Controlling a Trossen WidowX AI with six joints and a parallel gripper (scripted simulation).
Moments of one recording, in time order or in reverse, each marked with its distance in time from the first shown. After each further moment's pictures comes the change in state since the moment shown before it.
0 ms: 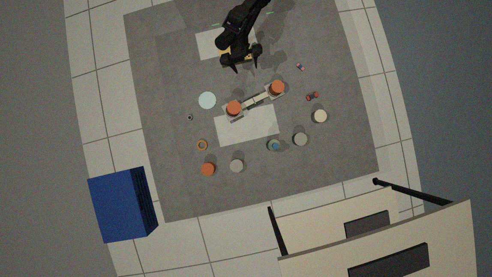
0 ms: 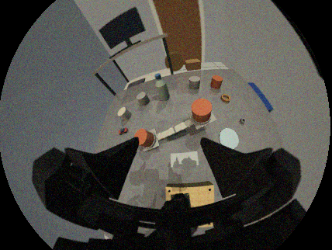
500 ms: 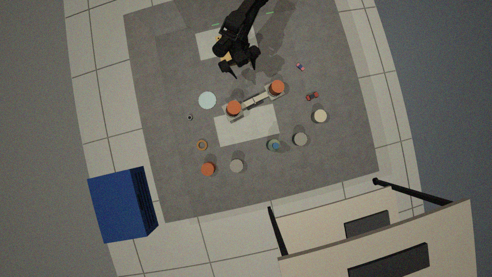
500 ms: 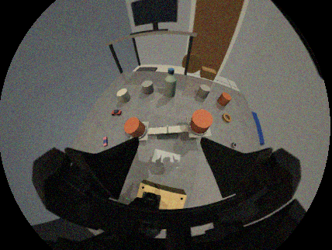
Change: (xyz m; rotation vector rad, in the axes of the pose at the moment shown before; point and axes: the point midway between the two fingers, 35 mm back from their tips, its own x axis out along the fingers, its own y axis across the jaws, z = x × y) arm 0.013 -0.011 0.006 -0.359 0.055 0.033
